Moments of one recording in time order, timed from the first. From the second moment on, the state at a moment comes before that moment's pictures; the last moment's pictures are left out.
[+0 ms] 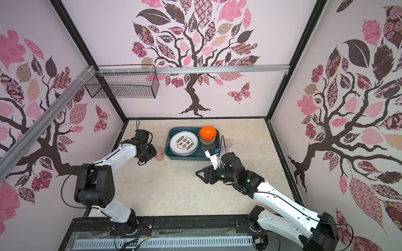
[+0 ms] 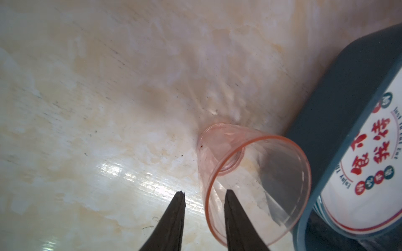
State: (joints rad) left arm -0.11 1.64 1.12 -0.67 0.01 -0.69; right arm 0.75 0.93 0.71 -0.25 -0.39 0.53
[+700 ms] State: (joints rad) left arm -0.10 1.51 1.12 -0.75 -0.02 -0.66; right arm 0.75 0.92 0.71 -0.26 -0.34 0.54
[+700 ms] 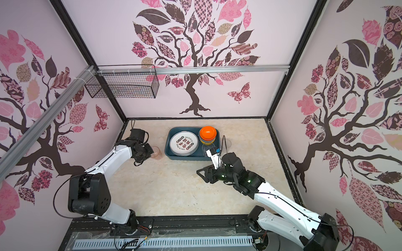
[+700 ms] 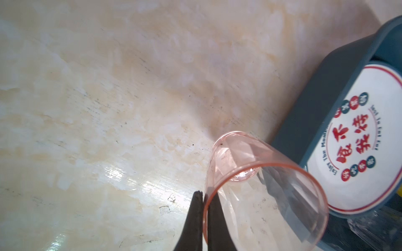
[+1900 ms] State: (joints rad) left arm -0.54 1.32 1.20 -0.85 0.09 -0.61; right arm 0.75 1.33 1.23 -0.66 -0.12 0.55
